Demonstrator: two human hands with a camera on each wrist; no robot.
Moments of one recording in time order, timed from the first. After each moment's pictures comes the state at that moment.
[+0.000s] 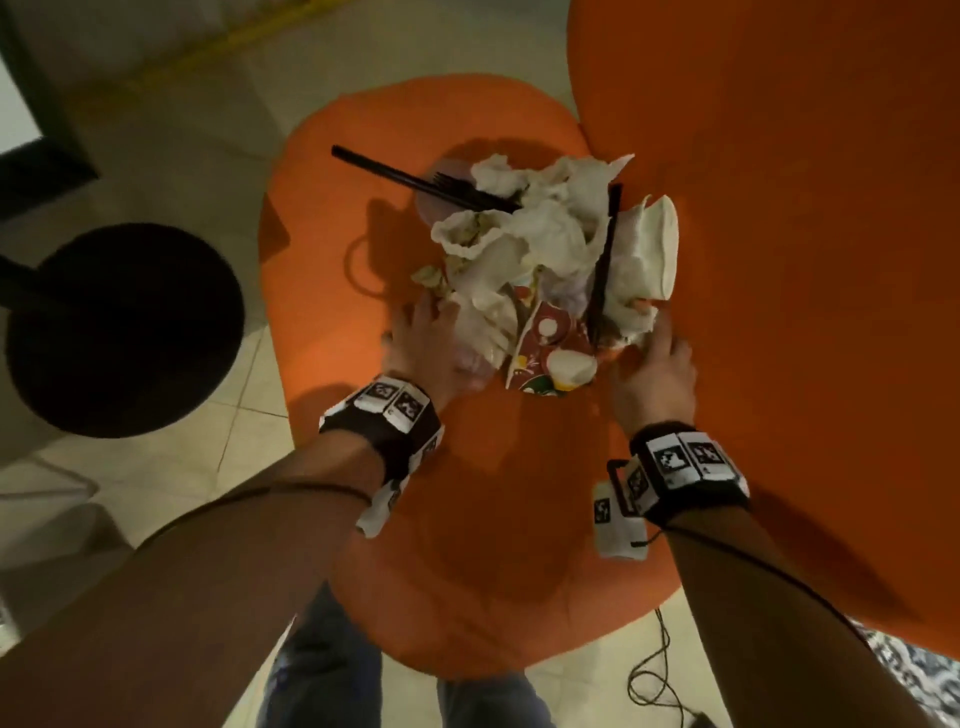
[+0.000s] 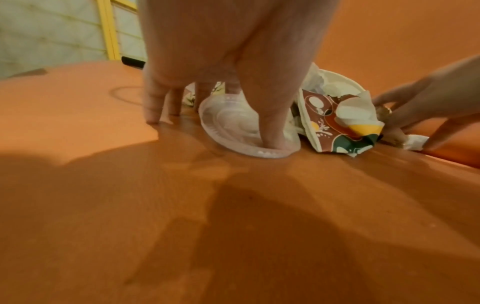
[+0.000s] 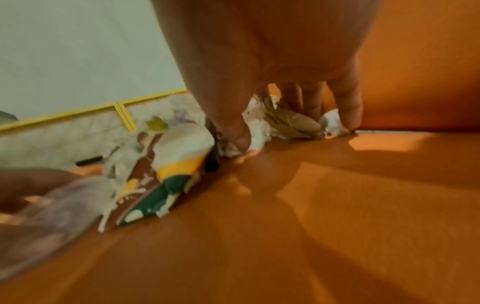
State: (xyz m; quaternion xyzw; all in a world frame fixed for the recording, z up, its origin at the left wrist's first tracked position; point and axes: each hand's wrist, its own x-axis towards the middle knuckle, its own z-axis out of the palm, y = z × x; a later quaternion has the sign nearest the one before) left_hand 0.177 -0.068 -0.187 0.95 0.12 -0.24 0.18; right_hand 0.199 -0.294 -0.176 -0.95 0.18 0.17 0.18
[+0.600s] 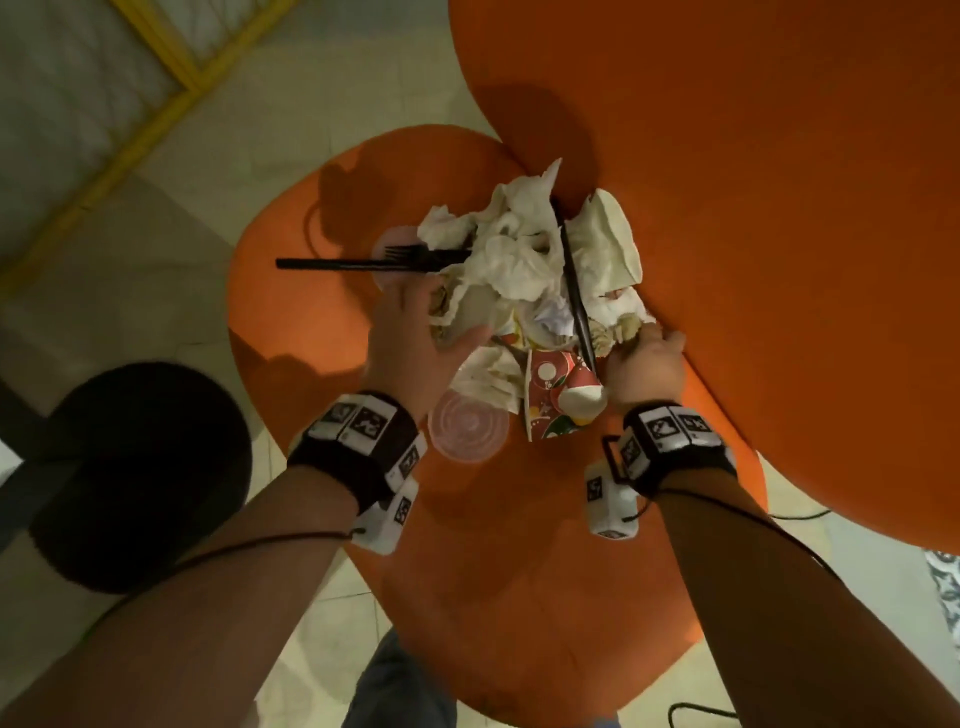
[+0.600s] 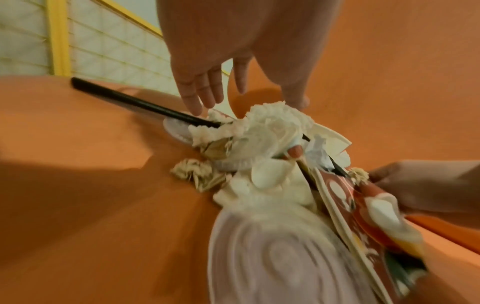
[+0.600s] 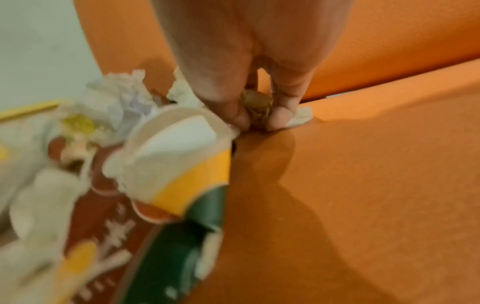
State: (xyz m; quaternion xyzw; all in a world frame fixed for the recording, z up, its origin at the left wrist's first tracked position) left_hand 0.246 -0.039 -0.155 0.92 -0.01 -0.05 0.38; right_hand 0.222 -0.269 -0.195 -0.91 0.32 0.14 0.22
